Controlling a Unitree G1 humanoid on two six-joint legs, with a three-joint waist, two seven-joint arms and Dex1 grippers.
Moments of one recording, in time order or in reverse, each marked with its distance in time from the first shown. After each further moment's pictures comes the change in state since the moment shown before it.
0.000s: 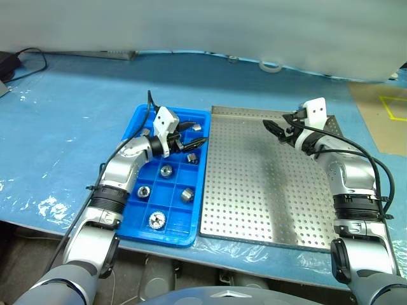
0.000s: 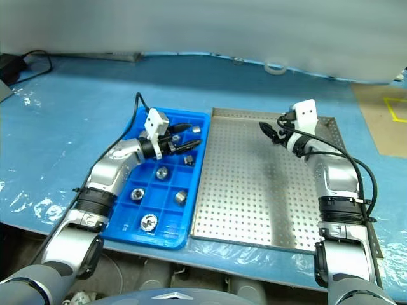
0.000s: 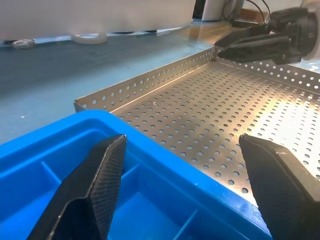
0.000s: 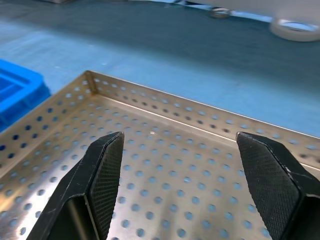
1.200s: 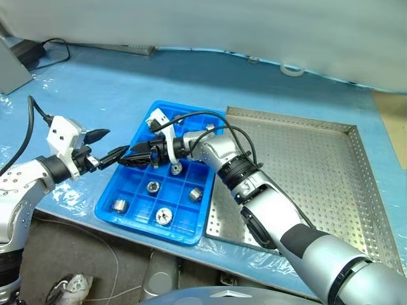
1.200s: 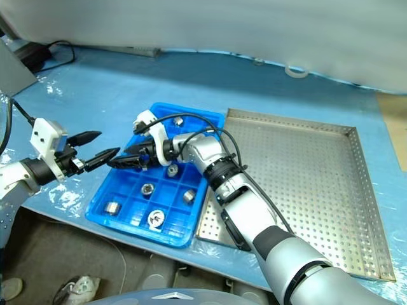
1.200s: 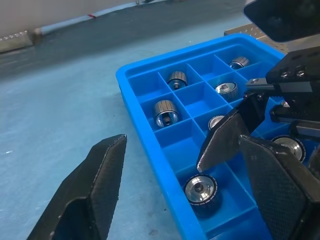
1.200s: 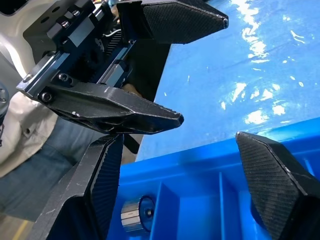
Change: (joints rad) left arm 0.563 0.492 0.457 -0.691 -0.228 0.356 0.132; right arm -0.530 0.646 0.489 0.581 0.083 0.037 0.438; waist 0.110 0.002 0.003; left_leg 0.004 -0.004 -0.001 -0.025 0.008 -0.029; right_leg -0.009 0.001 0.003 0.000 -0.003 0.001
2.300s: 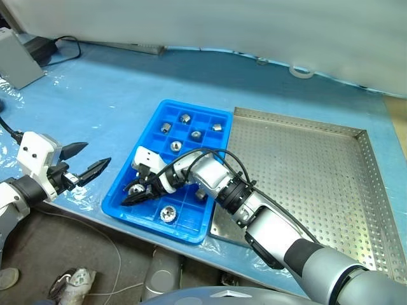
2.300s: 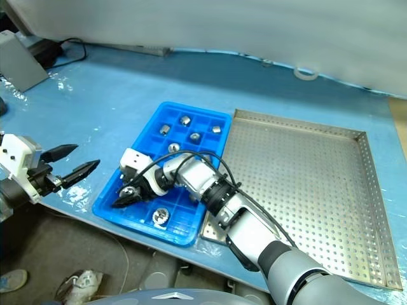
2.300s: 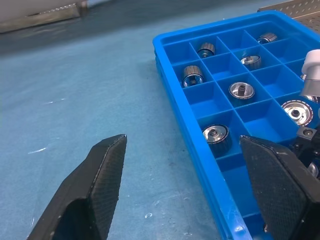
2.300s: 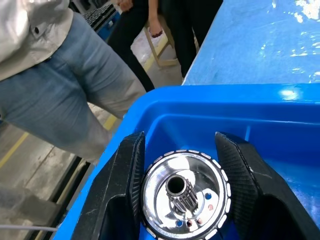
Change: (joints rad) left arm 0.242 -0.007 0.223 -0.203 -0.062 0.099 0.056; right arm 0.172 -0.013 0.297 -0.169 -0.127 -0.084 0.043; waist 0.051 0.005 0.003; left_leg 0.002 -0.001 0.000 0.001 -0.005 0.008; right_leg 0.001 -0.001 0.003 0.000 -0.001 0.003
